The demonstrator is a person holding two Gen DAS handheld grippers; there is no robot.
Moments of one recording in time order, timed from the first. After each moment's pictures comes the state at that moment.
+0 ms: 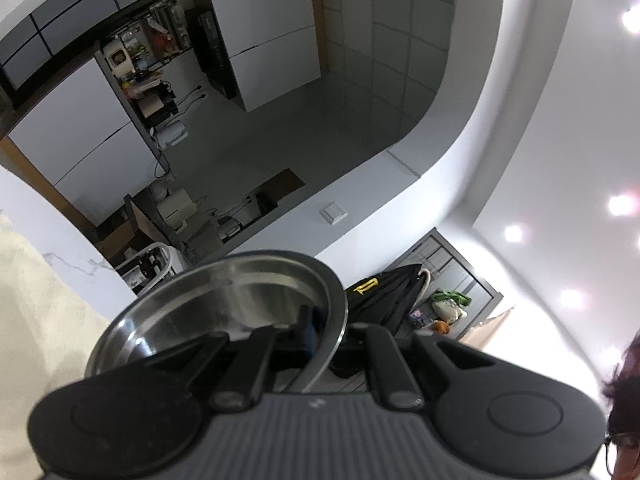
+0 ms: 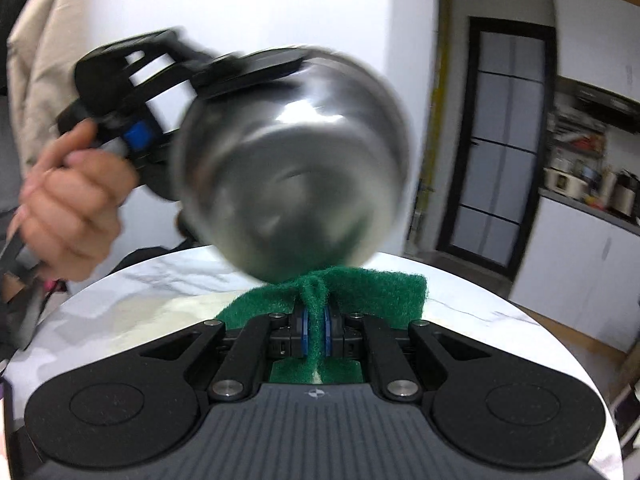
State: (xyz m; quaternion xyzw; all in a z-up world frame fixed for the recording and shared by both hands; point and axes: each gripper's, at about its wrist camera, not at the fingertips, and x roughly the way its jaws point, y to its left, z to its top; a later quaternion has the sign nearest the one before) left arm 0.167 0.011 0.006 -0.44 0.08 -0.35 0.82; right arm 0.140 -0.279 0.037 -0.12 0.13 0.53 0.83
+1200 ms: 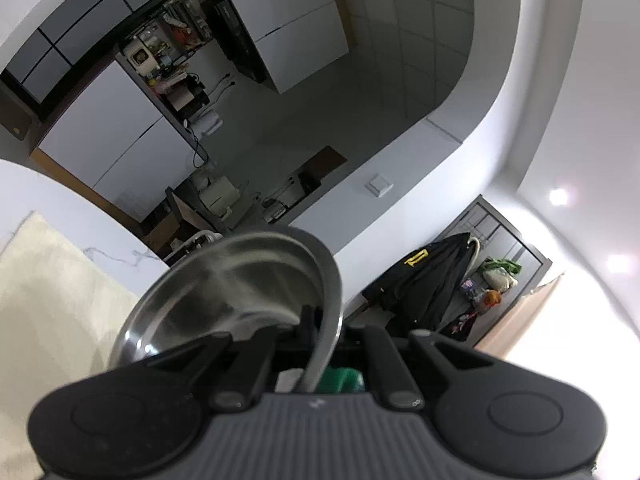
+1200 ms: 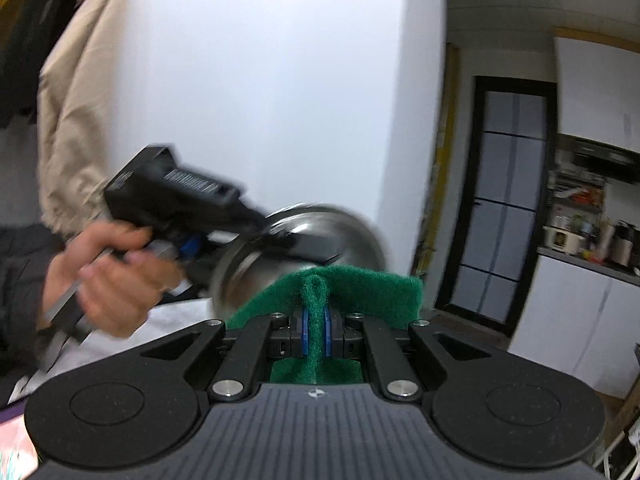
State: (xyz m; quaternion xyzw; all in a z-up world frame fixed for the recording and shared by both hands) left arm 0.174 0.010 0.006 -0.39 0.13 -0.31 0.86; right arm 0.098 -0.311 0.057 -0.13 0.04 0.58 0.80
